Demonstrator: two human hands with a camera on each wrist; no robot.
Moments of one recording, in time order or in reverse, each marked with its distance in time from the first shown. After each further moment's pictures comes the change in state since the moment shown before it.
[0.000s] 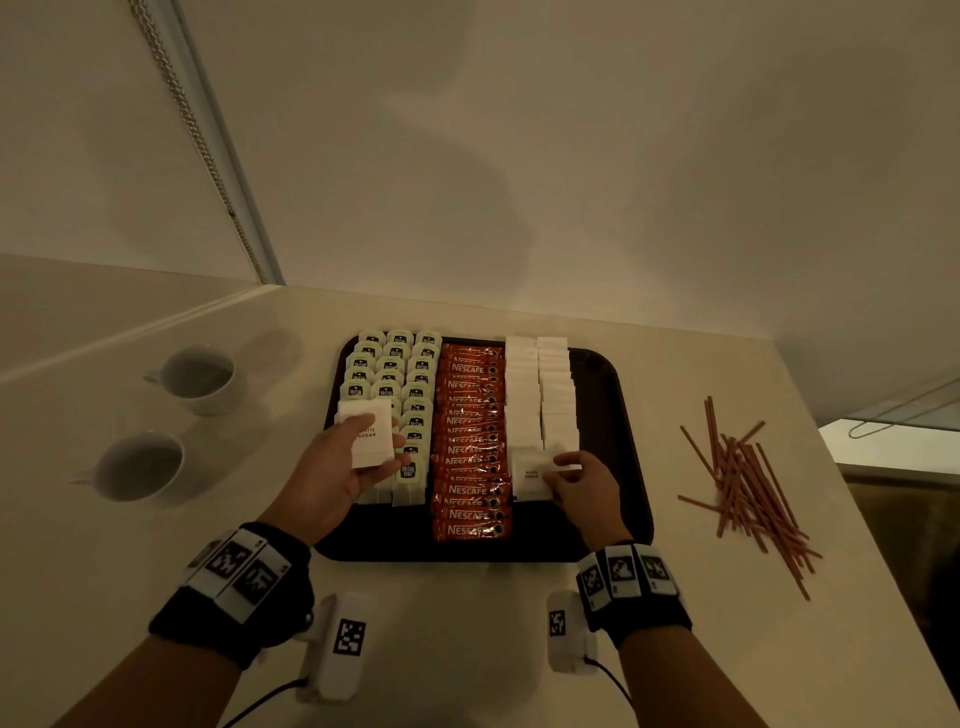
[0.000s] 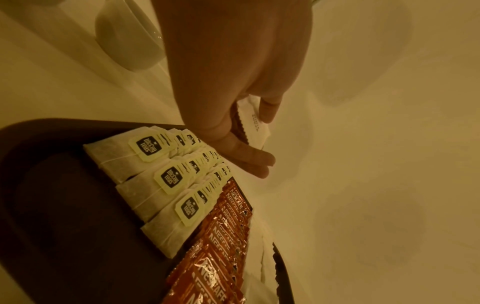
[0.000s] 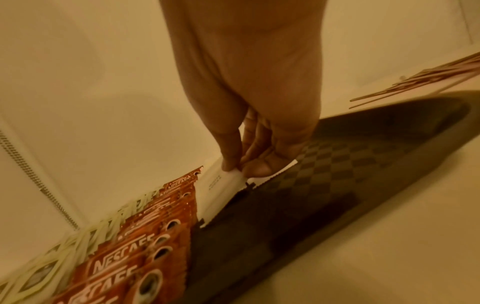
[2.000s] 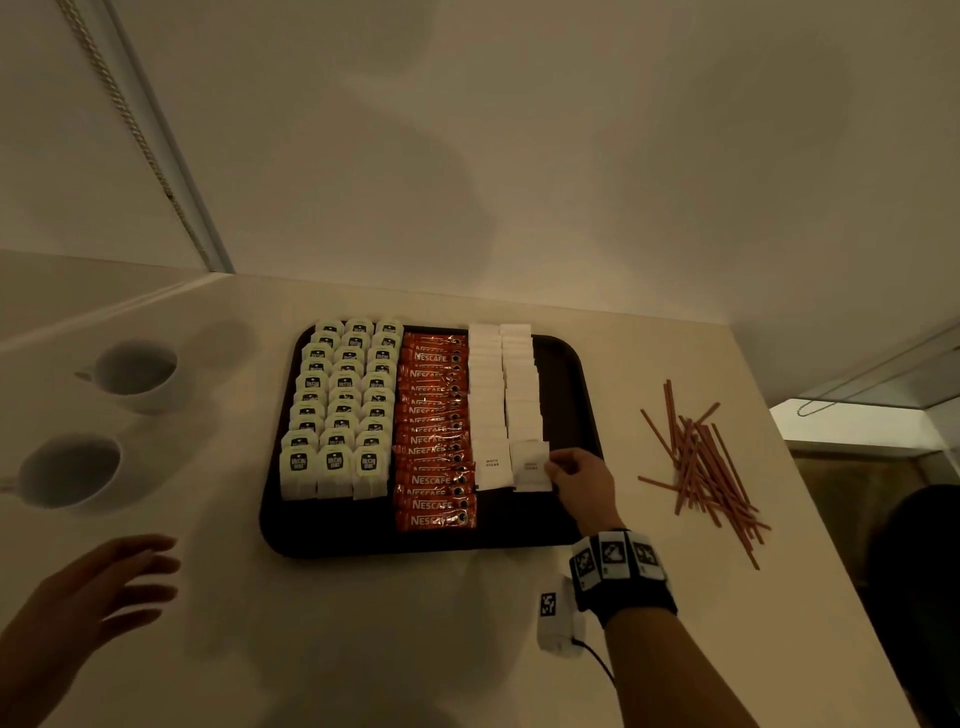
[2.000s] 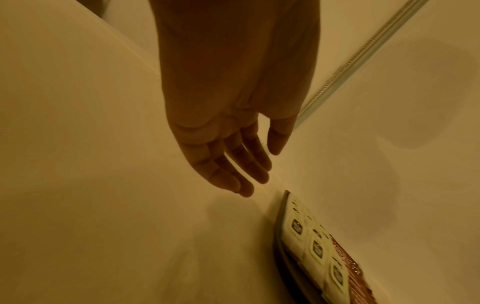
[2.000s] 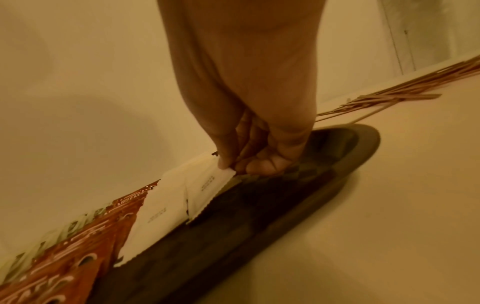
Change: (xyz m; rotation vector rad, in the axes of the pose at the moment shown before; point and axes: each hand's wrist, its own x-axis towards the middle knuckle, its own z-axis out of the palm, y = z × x) left_hand -0.034 -0.023 -0.194 0.521 0.165 -0.026; right_hand 0.006 0.021 -0.032 -0.168 0.085 -0.004
